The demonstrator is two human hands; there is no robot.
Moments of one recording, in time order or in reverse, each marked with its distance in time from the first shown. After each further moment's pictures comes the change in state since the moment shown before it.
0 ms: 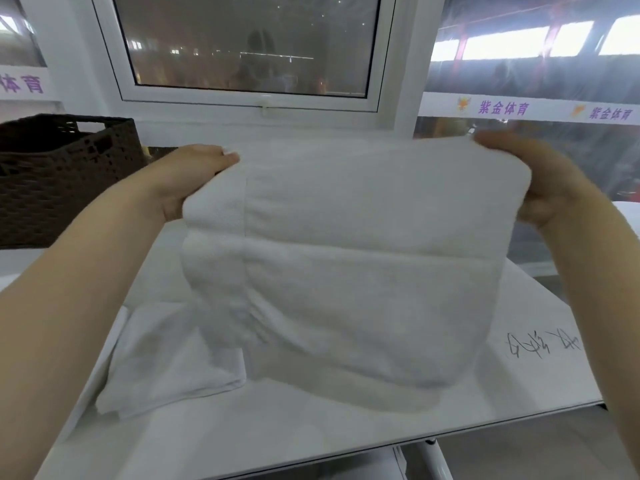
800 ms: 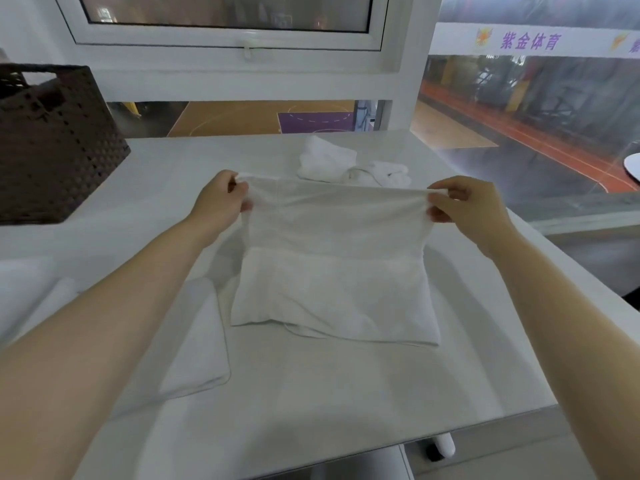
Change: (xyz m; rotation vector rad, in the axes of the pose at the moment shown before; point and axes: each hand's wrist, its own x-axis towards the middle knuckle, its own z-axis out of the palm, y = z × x) left_hand 0.089 -0.144 0.063 0.173 0.141 -0.002; right_hand 0.068 0.157 -0.034 -0.599 0.303 -0.052
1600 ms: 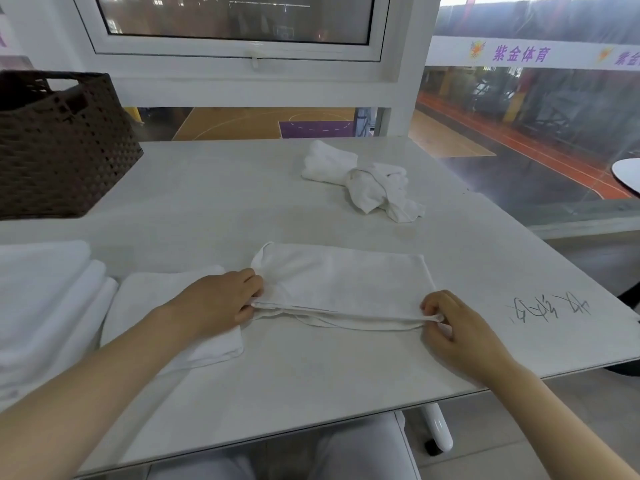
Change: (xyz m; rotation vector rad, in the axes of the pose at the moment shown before) left_hand -0.136 -0.075 -0.029 1.085 -0.477 0.626; right_hand -0.176 0.077 0.004 -0.470 -0.282 -0.249
